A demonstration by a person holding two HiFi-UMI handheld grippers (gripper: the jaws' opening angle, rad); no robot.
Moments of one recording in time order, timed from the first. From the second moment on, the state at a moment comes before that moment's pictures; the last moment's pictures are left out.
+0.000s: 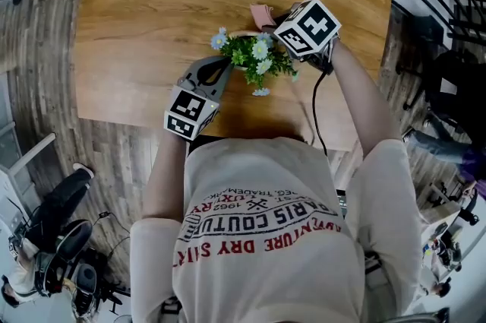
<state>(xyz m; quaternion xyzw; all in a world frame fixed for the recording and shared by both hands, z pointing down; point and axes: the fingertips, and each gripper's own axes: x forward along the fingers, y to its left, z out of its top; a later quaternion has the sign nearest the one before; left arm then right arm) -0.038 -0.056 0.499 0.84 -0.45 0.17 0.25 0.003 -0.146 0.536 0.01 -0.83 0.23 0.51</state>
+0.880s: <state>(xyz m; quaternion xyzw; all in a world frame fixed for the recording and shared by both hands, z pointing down) -0.037 -0.053 0.496 0.84 -0.45 0.15 0.26 -0.078 -0.109 0.522 -0.12 -0.79 0.17 0.58</state>
